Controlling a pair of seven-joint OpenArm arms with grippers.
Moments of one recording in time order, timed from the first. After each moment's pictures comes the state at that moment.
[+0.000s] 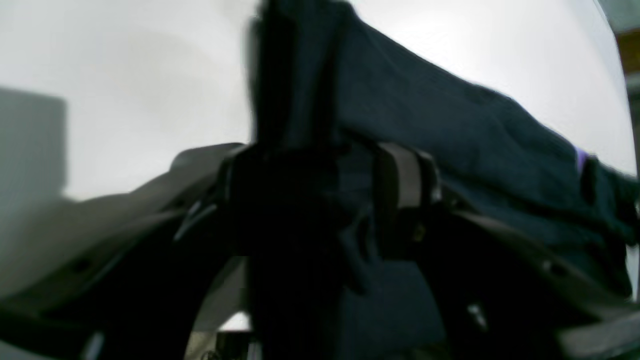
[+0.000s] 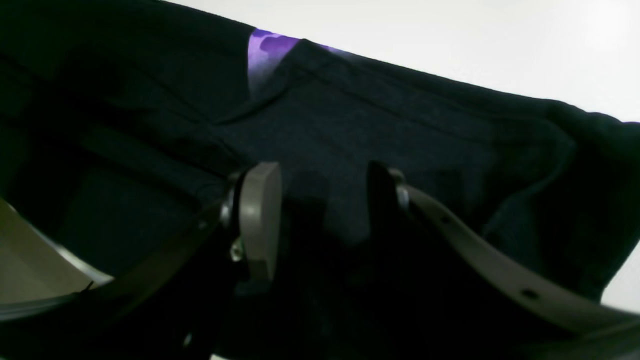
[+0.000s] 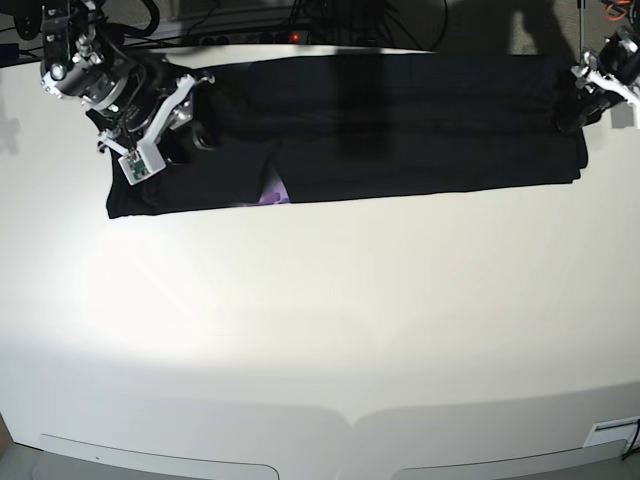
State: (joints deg) left arm 28.8 -24.0 -27.9 72.7 -61.9 -38.0 27.7; right arm -28.4 22.4 10.7 107.8 26.0 32.2 -33.4
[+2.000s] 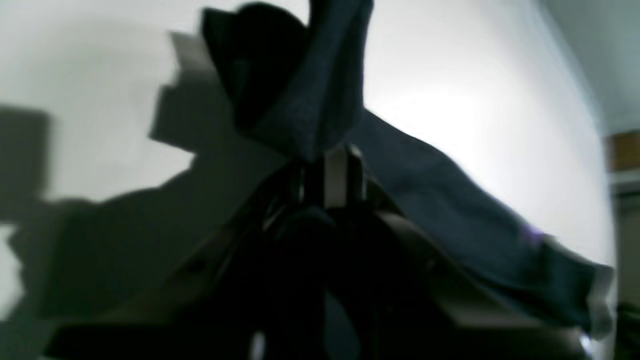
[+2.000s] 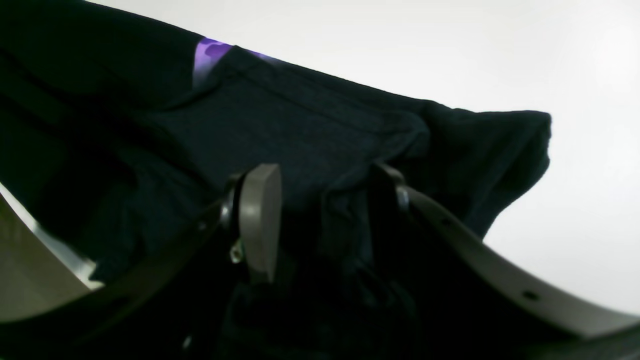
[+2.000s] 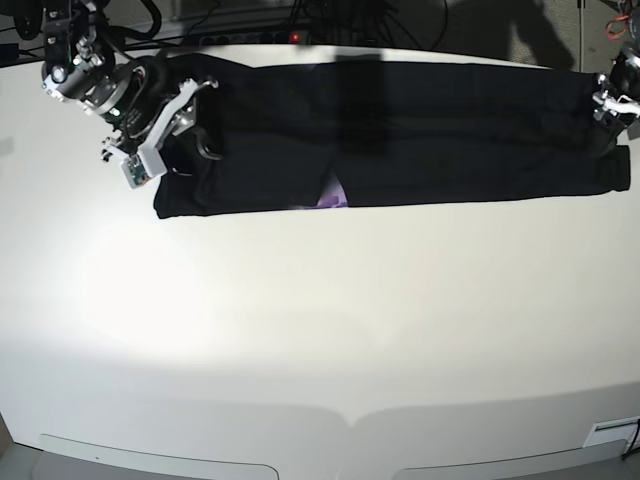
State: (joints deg) left arm 24.1 -18.3 -33.4 74.1 -66.4 -37.8 32.8; right arm -27.5 21.6 10.5 107.8 26.1 34.4 -29.9
